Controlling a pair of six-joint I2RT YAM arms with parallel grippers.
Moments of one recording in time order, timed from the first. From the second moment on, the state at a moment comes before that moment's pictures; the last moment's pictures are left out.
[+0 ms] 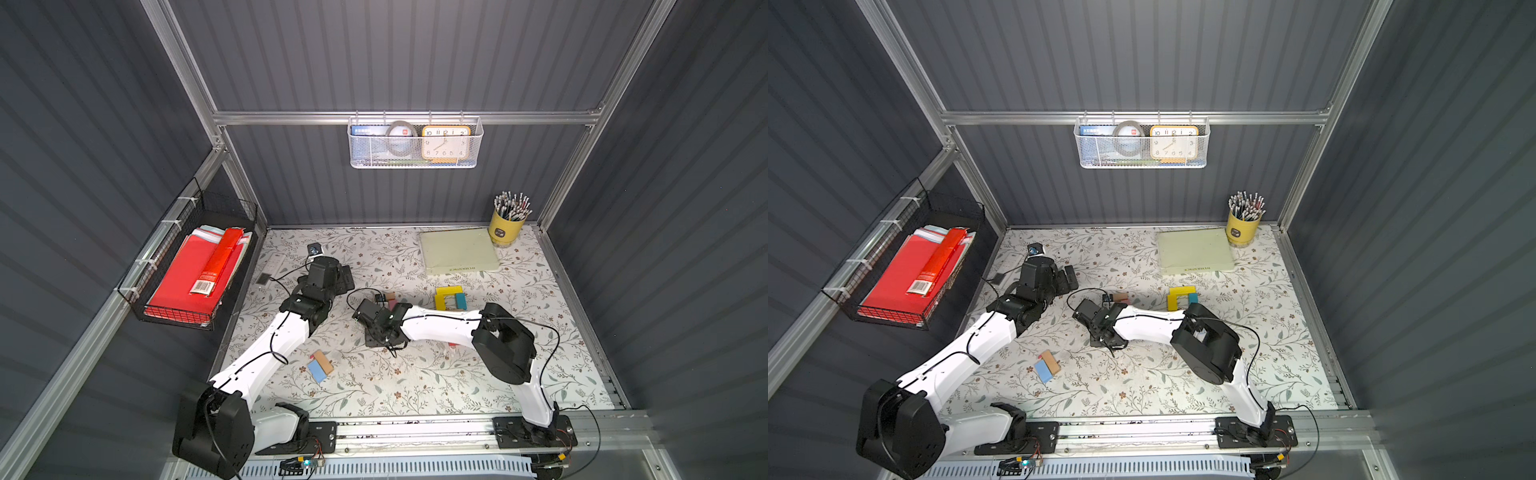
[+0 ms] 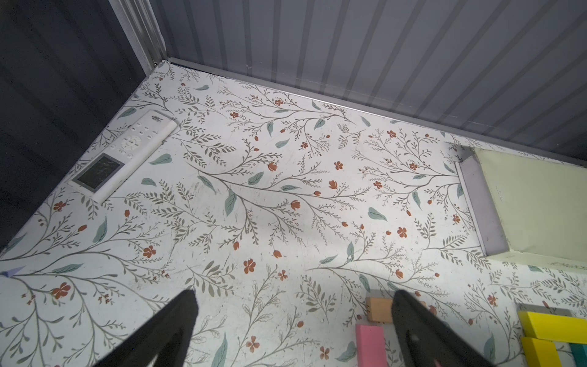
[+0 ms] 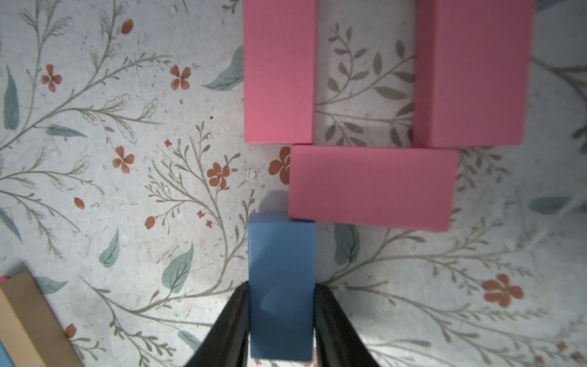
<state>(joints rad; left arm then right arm) -0.36 1.25 0.91 -0.26 -0.37 -0.43 1.11 2.13 1.53 -0.61 0.16 0.92</state>
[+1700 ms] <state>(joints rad) -0.36 1.20 0.72 -0.76 -0.09 -1.01 0.92 1.56 0.99 -0.20 0.17 0.58</state>
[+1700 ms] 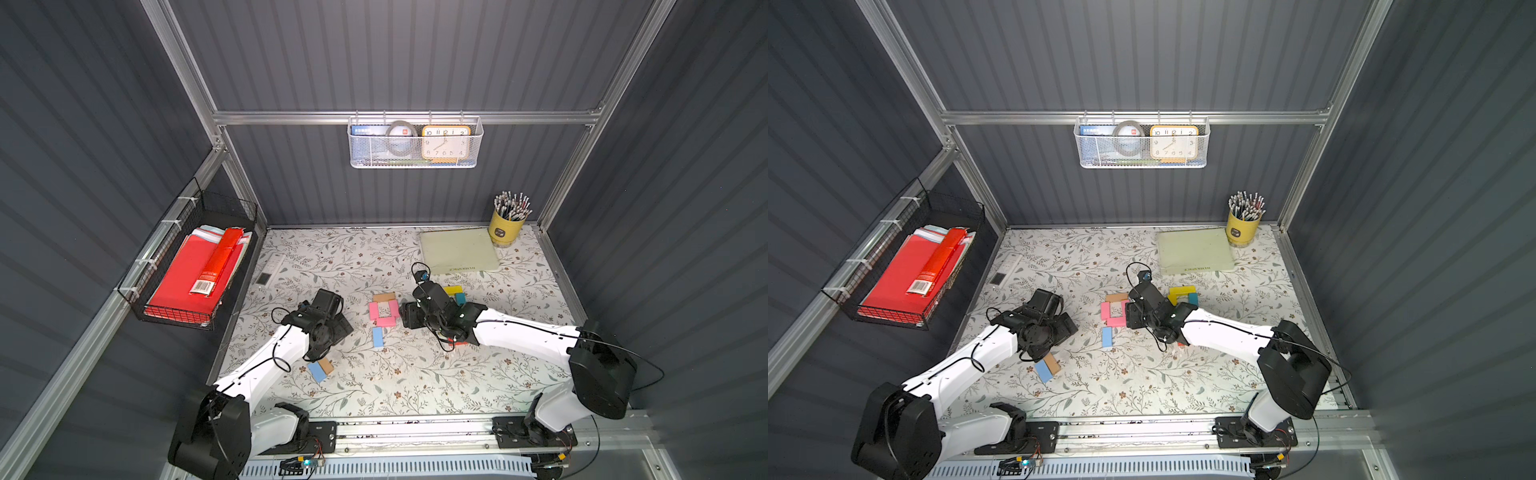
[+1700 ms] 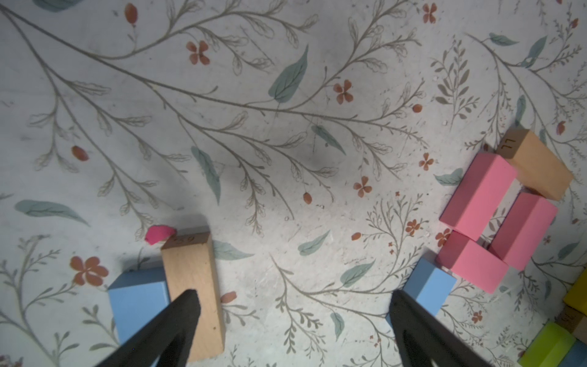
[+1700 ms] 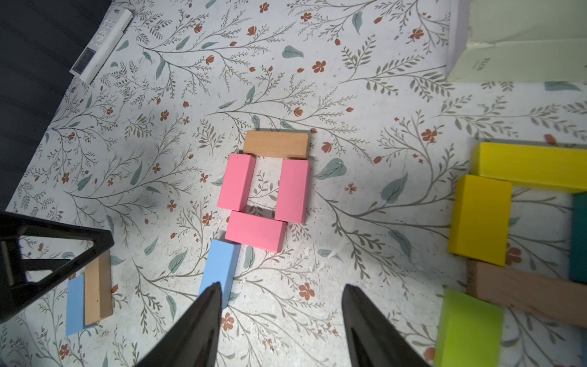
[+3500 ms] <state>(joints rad) -0.36 1.32 0.66 -0.71 -0.25 -1.09 0.90 1.55 0.89 -0.18 0.15 0.57</state>
